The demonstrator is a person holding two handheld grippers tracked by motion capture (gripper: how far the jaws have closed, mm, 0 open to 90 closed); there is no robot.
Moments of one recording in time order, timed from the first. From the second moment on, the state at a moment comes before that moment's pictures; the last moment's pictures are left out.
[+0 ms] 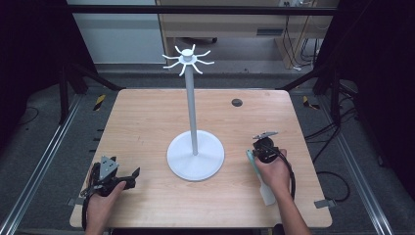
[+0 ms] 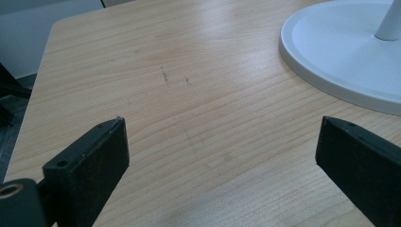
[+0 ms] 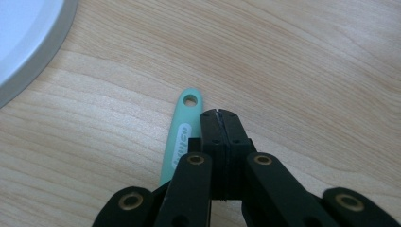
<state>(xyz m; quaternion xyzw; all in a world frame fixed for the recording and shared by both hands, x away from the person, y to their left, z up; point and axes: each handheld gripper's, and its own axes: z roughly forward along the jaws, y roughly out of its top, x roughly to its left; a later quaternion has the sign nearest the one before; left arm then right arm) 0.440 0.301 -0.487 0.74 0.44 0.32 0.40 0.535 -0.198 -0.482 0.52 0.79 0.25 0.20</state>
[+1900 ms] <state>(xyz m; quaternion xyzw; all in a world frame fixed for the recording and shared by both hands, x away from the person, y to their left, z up) 0.440 0.299 -0.489 0.75 0.44 0.32 0.39 0.517 -0.165 -0.483 0.47 0.83 0.26 0.16</state>
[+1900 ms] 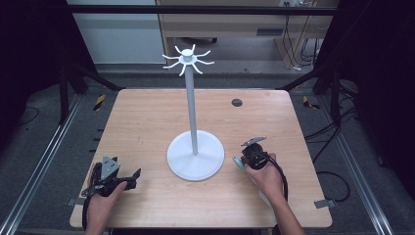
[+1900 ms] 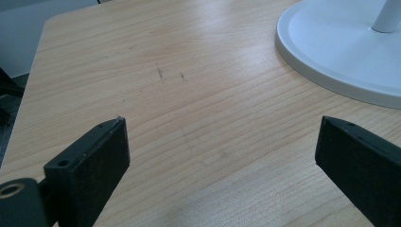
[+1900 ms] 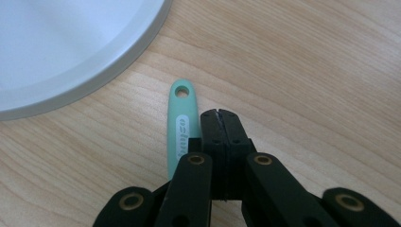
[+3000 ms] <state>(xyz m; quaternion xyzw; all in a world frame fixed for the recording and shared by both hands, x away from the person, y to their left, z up) 0.441 0.295 -0.491 0.75 0.43 0.31 0.39 0.513 -0.140 -0.462 0.41 0.88 0.21 0.11</state>
